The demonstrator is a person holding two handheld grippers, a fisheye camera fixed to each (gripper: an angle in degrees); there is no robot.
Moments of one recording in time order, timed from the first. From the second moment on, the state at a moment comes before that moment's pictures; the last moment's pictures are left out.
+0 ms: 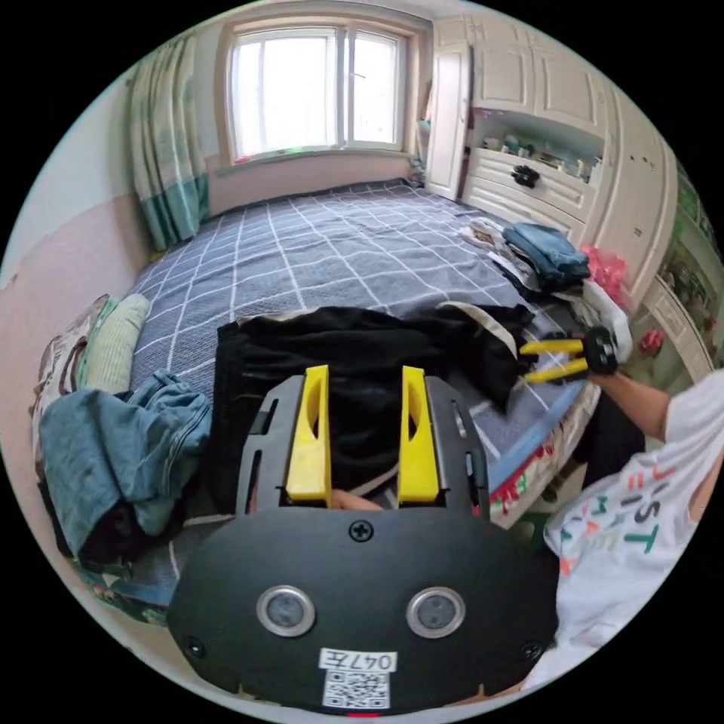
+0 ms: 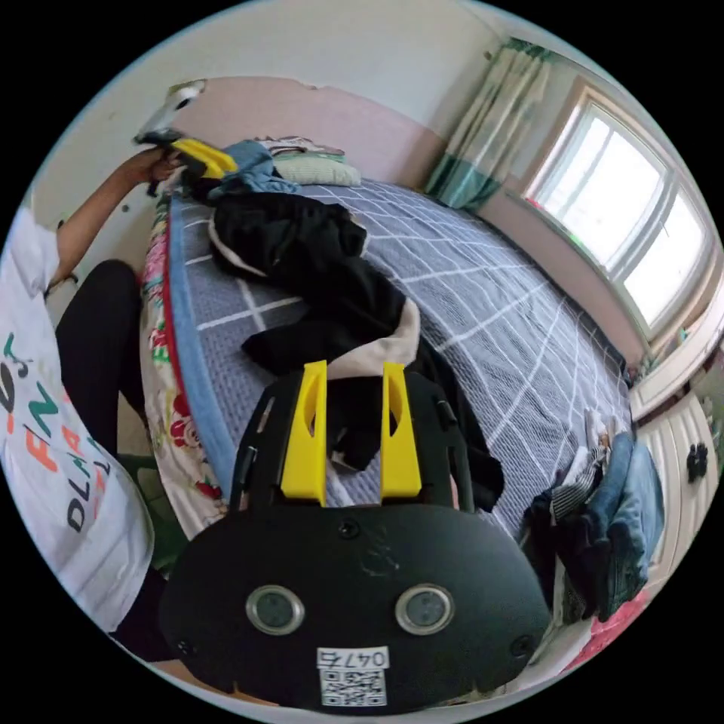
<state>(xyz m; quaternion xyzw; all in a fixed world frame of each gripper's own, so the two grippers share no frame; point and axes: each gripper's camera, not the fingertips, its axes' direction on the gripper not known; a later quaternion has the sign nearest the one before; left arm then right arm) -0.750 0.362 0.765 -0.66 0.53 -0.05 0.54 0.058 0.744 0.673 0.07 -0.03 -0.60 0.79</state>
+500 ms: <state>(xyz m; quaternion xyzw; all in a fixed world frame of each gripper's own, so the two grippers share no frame) -0.708 0.414 0.696 -0.73 0.31 -0.06 0.61 0.163 0.420 0.637 0.05 0.13 -0.44 0.89</state>
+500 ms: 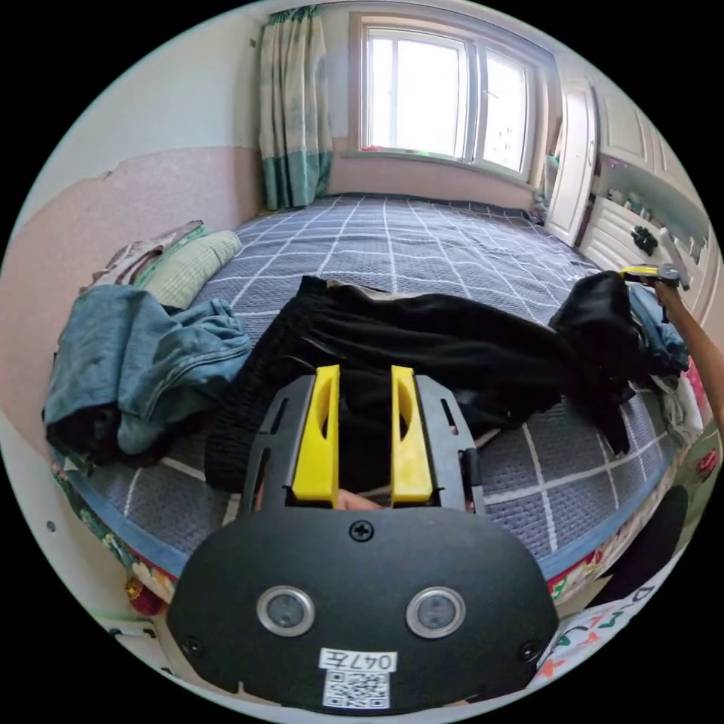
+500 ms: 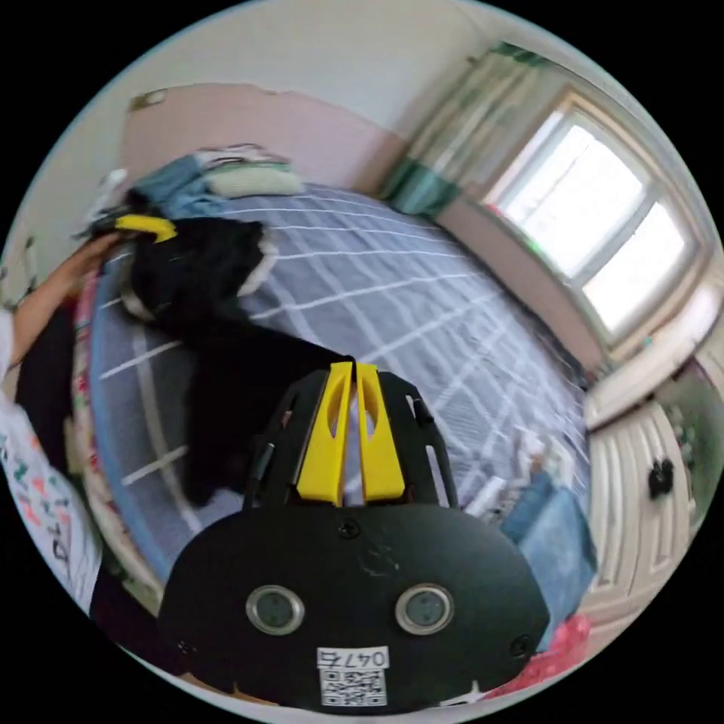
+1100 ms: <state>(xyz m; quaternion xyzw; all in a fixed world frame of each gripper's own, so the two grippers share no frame) -0.637 0.336 0.630 -0.57 0.58 -0.10 0.58 0.191 0.656 0.637 0.00 -0.04 -0.58 0.81</state>
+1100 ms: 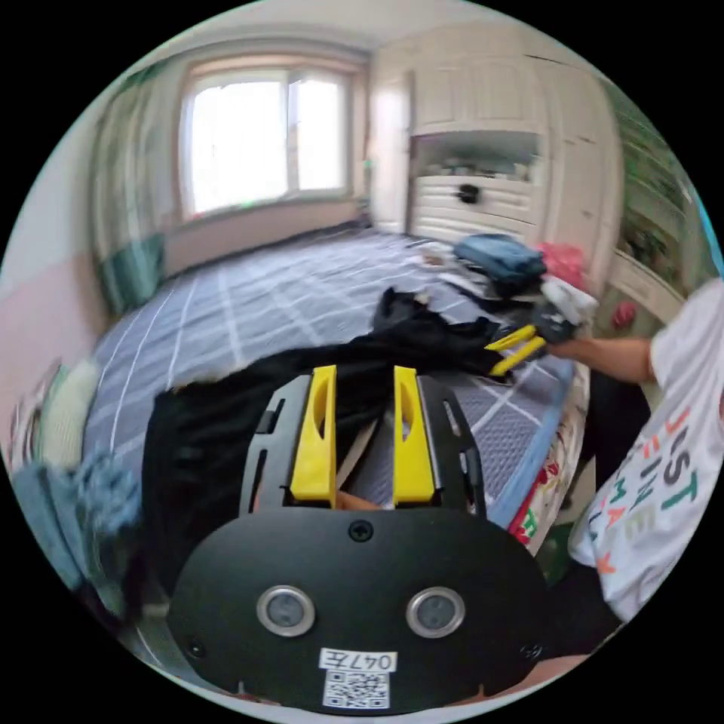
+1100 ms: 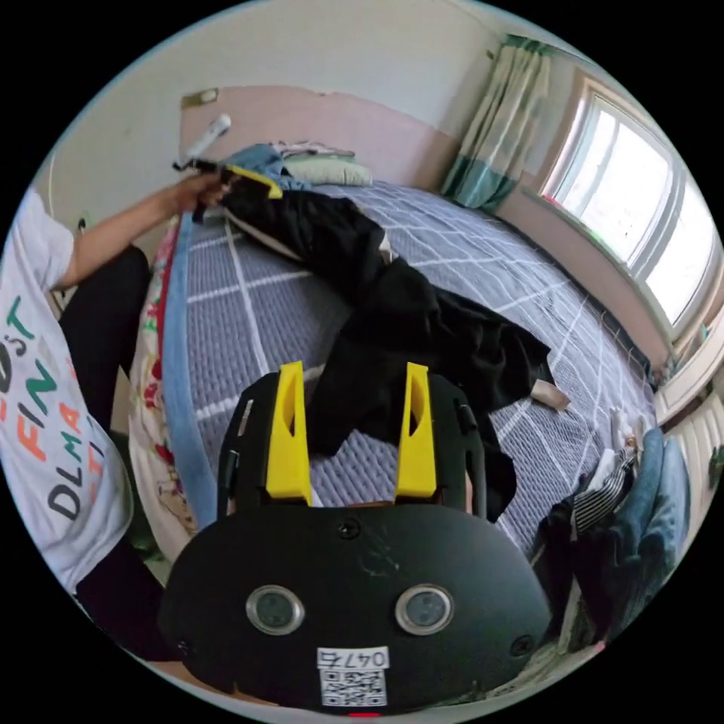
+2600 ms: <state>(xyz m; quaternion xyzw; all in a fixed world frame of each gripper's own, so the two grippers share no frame) -0.606 0.379 0.592 -0.65 0.60 0.13 0.45 0.180 0.528 0.641 -0.06 0.05 -0.60 0.80</state>
